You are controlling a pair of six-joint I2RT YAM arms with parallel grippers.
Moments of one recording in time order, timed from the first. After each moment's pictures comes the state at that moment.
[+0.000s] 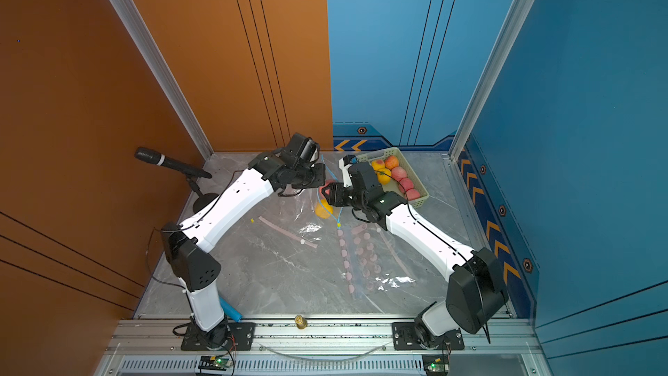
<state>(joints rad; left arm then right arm) -0.66 1.85 1.95 -0.95 -0.05 -0.62 0.60 1.49 1.22 -0.28 -0.16 0.51</state>
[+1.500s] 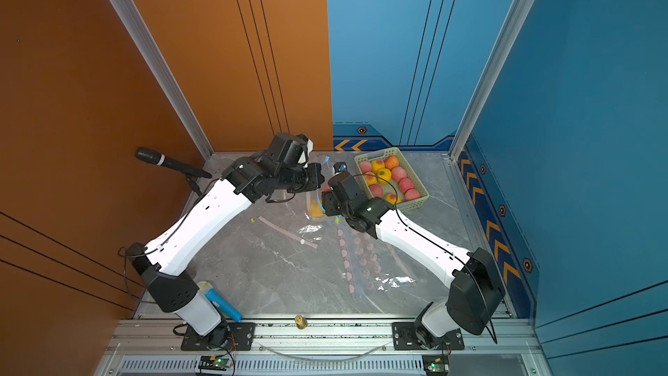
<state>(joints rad) -0.70 1.67 1.91 -0.95 0.05 -0.70 0.75 1.49 1.28 -0.45 0.21 0.44</state>
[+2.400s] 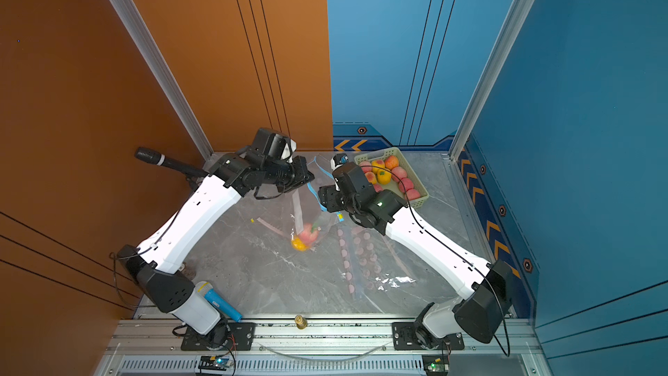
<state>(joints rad) -0.58 1.64 1.85 -0.94 0.20 -0.87 0.76 1.43 1.41 -0.61 0.13 0.41</state>
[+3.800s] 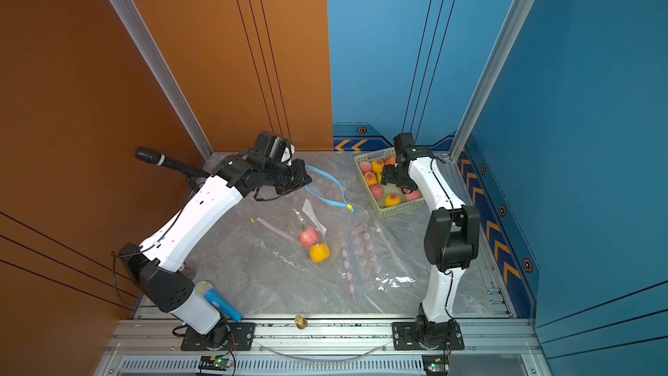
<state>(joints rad) -0.56 1.64 1.80 -0.93 0.19 -0.86 0.12 1.96 1.81 -1.02 0.02 0.29</state>
